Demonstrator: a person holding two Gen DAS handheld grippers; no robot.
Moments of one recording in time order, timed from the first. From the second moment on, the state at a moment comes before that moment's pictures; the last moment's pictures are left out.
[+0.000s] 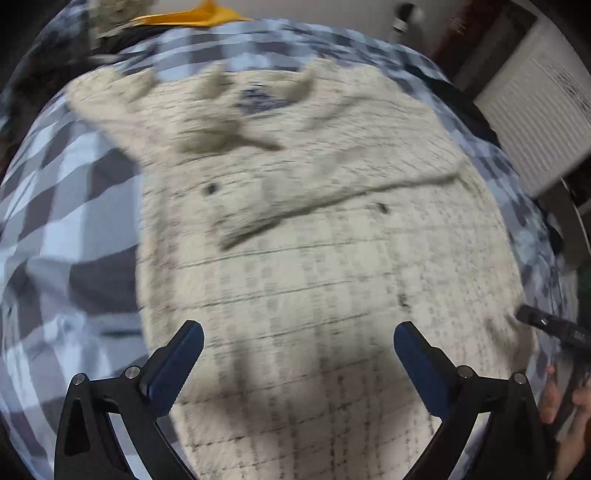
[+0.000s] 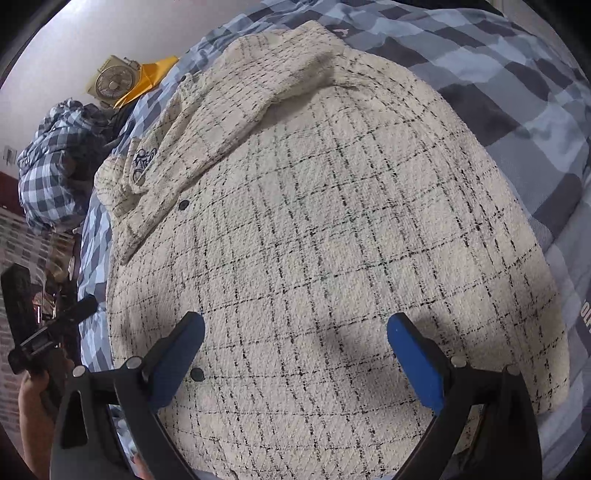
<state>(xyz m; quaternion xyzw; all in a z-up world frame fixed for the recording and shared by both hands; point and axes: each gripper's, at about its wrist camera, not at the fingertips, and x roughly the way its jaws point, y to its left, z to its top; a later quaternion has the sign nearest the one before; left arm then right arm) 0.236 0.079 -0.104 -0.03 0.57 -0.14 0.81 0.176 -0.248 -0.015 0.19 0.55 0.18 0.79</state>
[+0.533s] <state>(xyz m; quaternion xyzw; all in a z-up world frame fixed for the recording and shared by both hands) 0.404 0.259 -0.079 -0.08 0.51 0.09 0.85 0.177 -0.225 -0.026 0.16 0.57 0.20 0.78</state>
